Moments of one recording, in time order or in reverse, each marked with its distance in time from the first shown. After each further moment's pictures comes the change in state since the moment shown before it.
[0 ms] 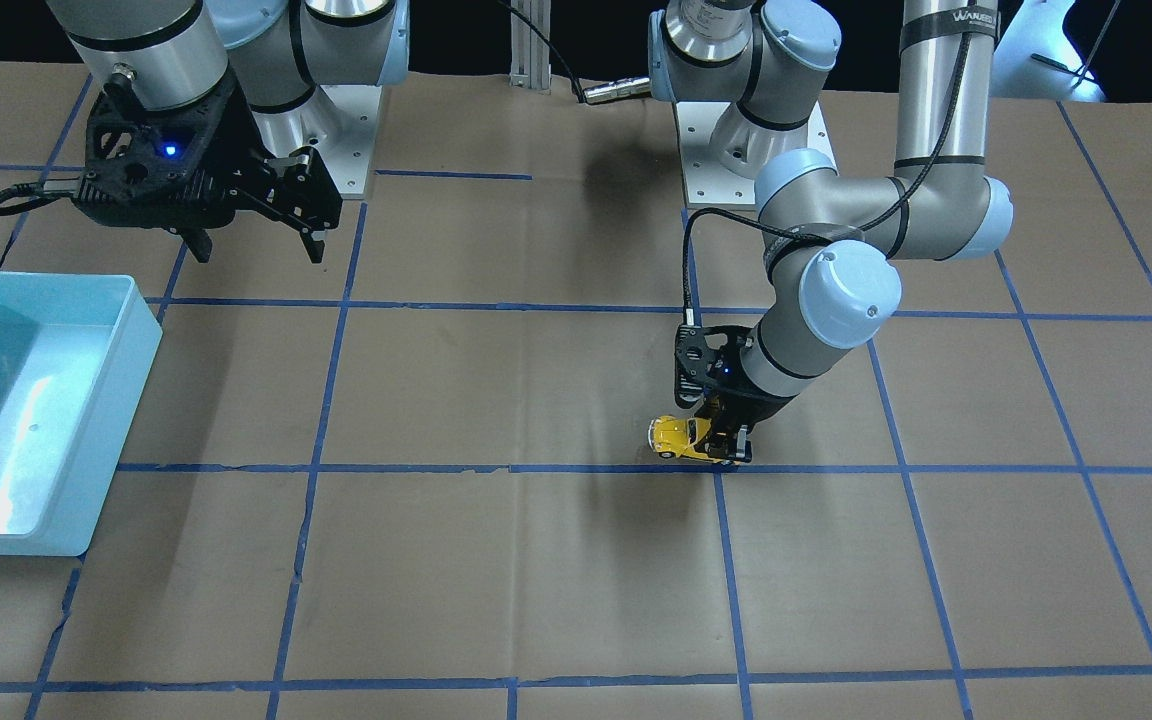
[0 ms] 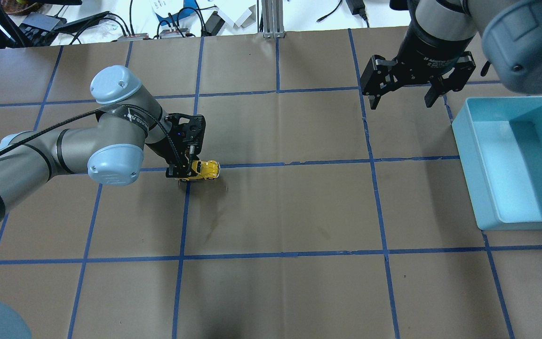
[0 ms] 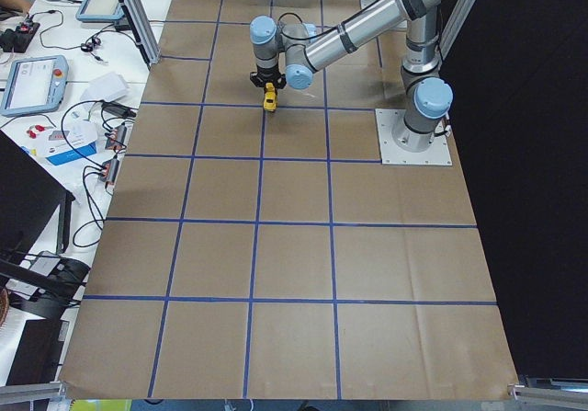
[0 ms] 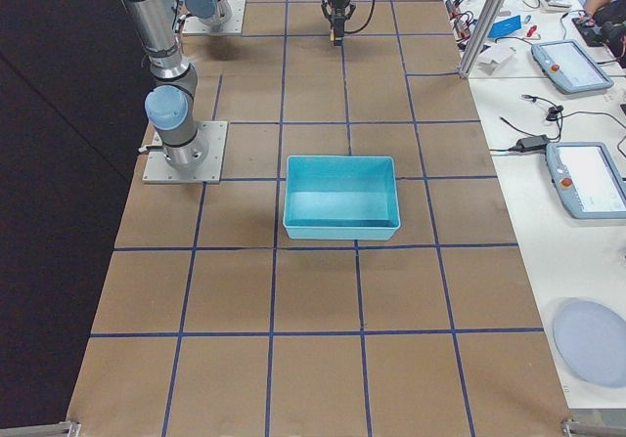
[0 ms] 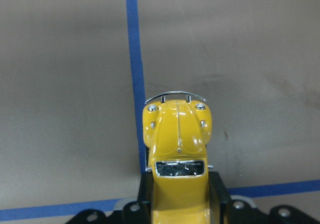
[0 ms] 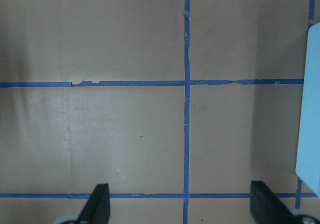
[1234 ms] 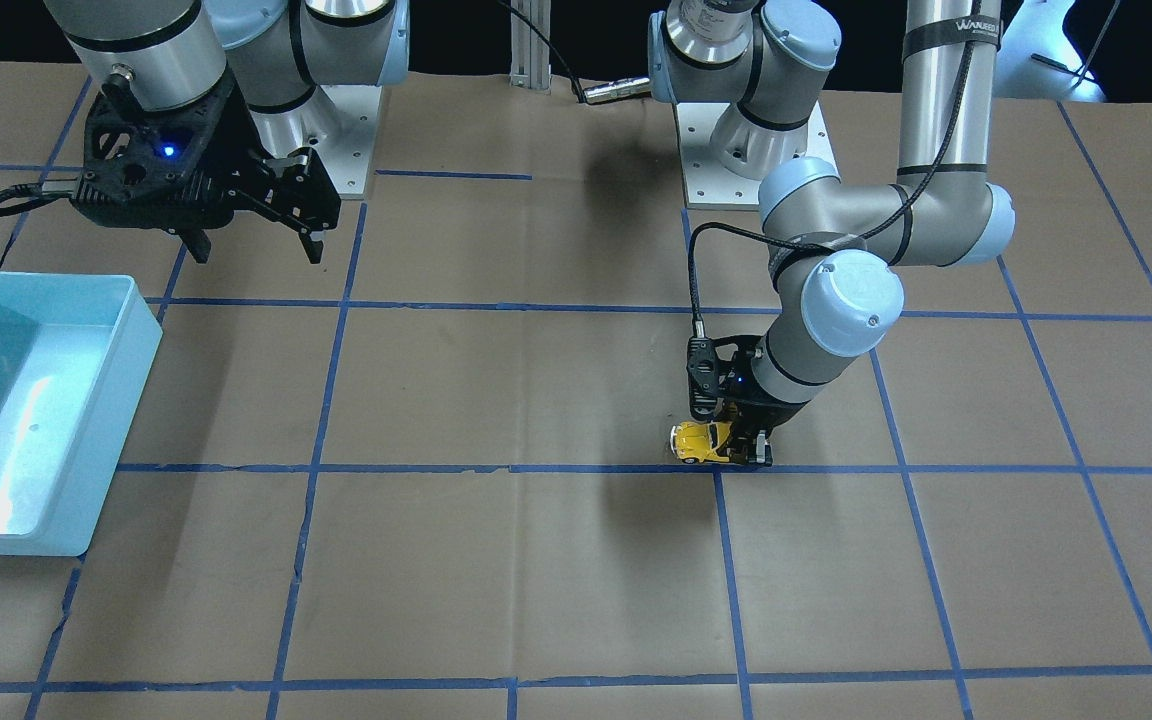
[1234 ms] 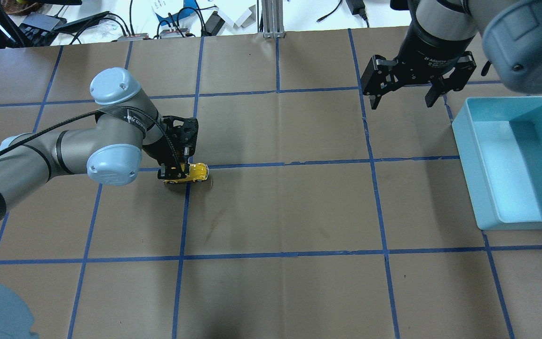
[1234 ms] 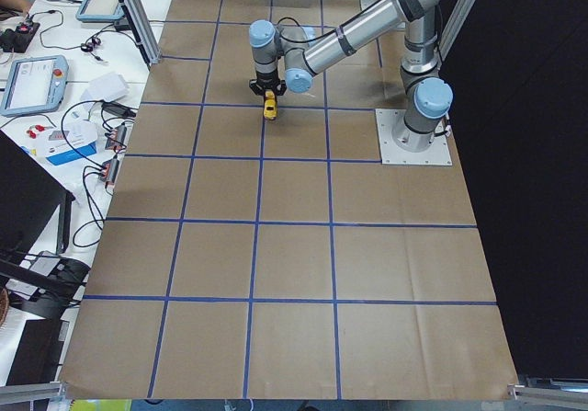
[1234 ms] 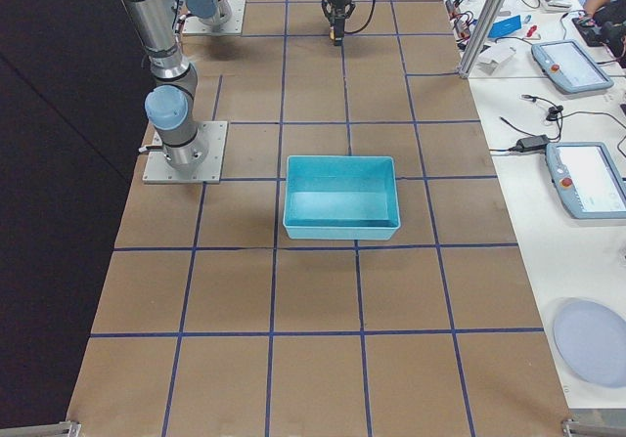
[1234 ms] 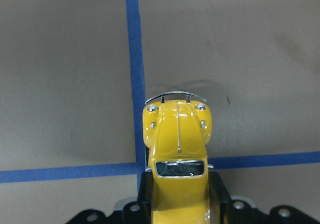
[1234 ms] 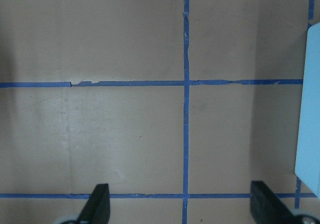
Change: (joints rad) left arm 0.016 -0.012 -0.005 0.013 0.079 -0.038; right arm -0.002 0.001 0.000 0.000 -0.001 -0.002
